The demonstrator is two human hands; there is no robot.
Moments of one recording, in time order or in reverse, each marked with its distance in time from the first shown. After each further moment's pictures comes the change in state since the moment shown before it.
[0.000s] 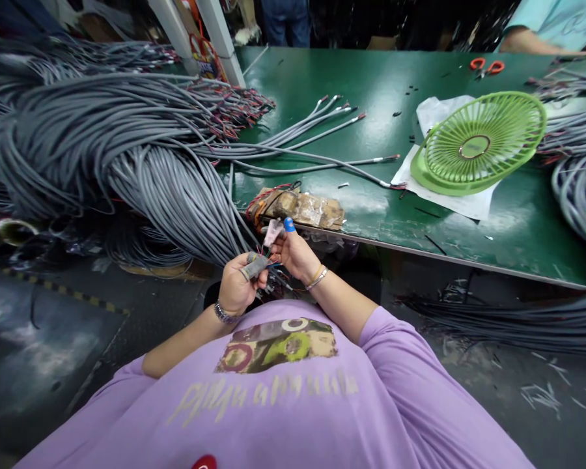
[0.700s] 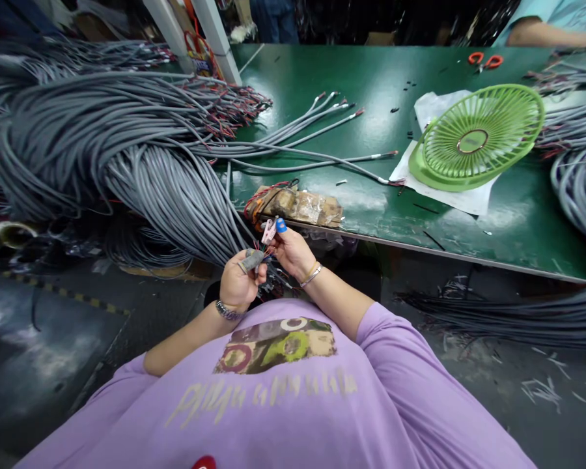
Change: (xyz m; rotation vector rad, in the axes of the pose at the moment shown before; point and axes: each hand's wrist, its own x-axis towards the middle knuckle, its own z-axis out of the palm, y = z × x) left_hand 0.006 -0.003 0.004 -0.176 0.066 -0.076; right_hand 0.003 0.004 0.009 0.060 0.072 -0.127
